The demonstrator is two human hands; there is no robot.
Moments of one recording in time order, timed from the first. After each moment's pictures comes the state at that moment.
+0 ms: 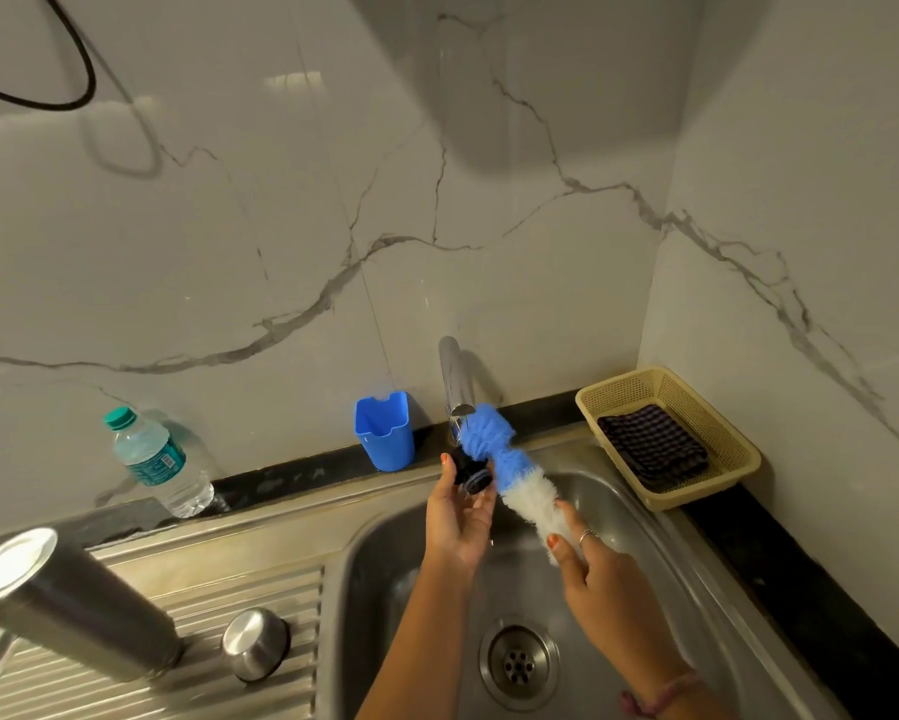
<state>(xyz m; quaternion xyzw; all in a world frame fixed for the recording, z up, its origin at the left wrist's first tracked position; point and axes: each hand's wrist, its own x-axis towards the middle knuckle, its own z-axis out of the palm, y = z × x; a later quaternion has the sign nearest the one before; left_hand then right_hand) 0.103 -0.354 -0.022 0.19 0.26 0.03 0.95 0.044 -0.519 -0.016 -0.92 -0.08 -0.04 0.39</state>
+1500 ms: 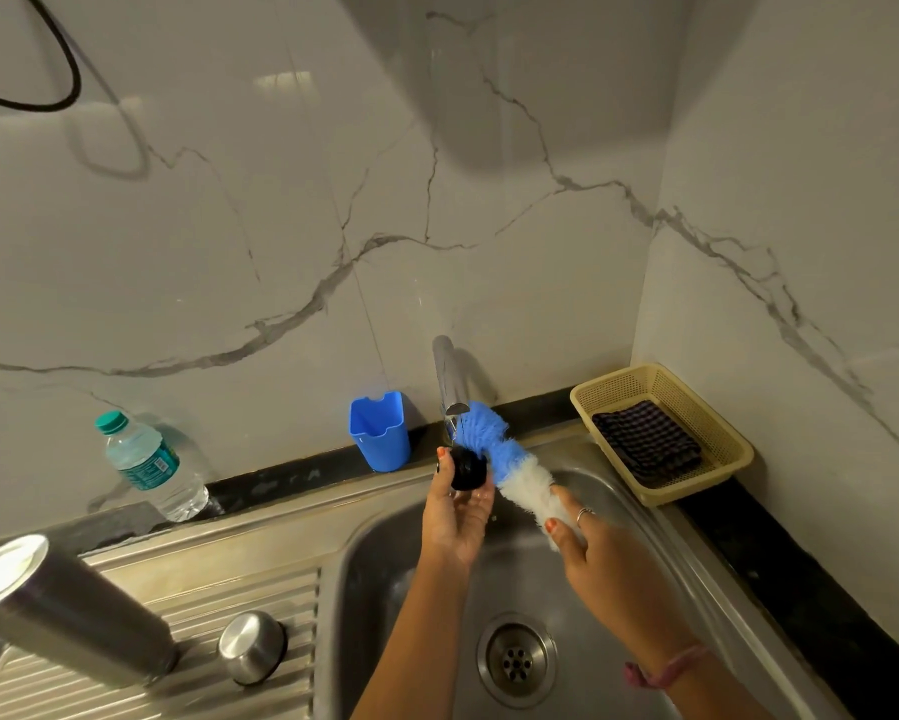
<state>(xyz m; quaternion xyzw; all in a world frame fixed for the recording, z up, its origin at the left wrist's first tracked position) 0.104 -0.354 -0.023 0.19 0.25 0.03 0.95 0.059 -0.527 0.000 -0.92 -0.11 -0.04 0.37</state>
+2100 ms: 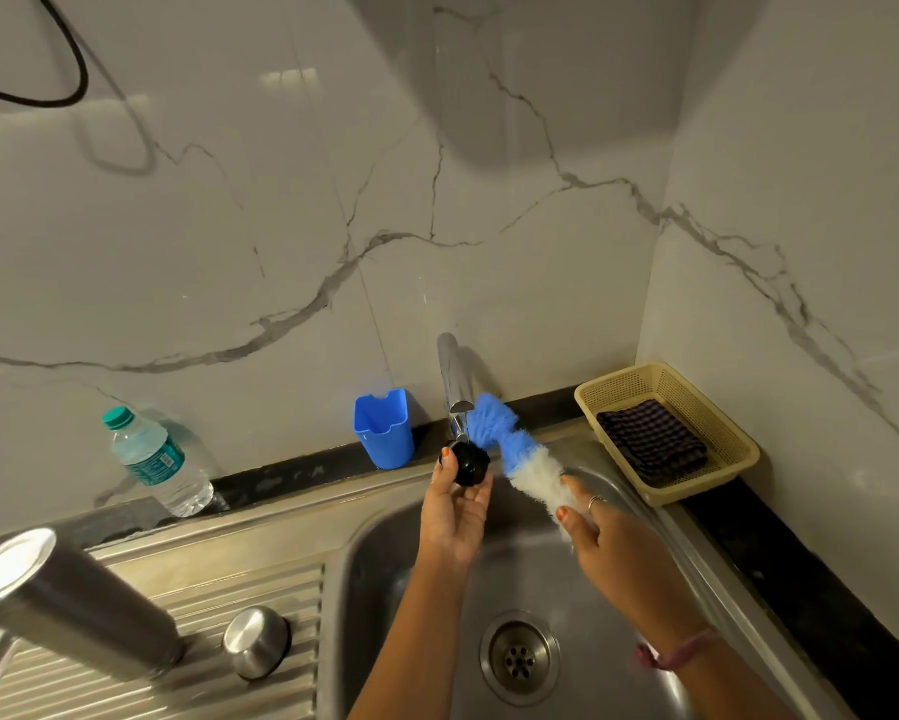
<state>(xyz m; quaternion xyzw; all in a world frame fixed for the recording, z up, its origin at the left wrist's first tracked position) 0.105 -0.348 -0.022 0.22 0.24 0.06 0.94 0.070 -0.533 0.004 -0.93 -0.11 -0.04 0.34</state>
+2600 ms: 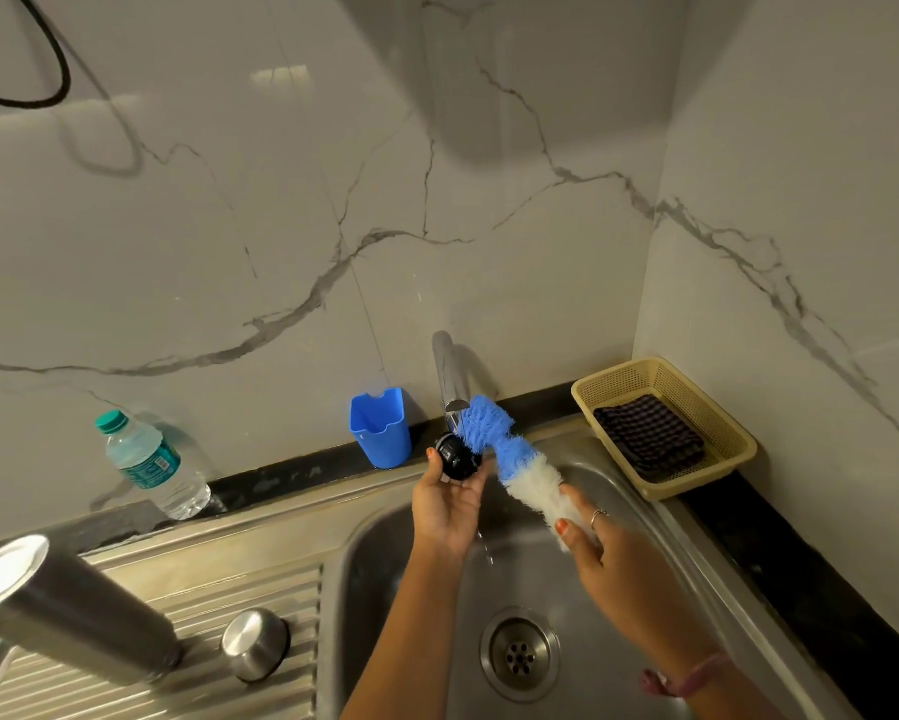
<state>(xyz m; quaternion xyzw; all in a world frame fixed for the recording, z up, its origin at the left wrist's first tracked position) 0.108 -0.347 -0.014 0.15 0.21 0.05 0.97 0.057 -0.537 -0.011 -0.91 -0.11 -0.05 0.39</state>
